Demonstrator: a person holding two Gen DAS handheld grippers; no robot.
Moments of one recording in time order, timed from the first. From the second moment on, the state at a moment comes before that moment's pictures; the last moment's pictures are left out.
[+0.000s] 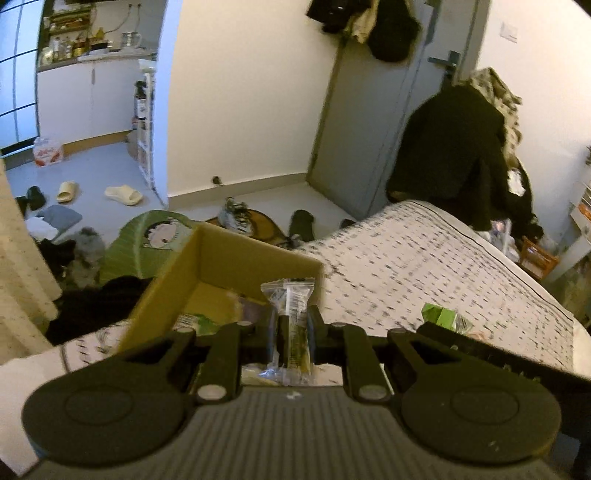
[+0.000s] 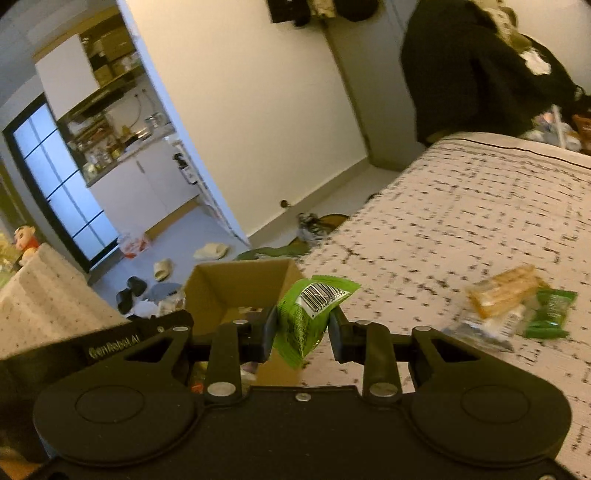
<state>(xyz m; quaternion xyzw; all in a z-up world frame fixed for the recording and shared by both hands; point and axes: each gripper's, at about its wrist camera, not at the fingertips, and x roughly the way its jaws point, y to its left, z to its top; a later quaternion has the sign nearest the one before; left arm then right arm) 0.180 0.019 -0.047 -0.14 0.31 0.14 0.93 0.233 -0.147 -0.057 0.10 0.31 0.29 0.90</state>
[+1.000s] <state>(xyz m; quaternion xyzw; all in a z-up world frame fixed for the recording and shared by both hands) 0.205 0.108 -0.053 -0.13 0.35 0.17 0.91 0.246 -0.056 -0.077 0.09 0.34 0.35 0.87</state>
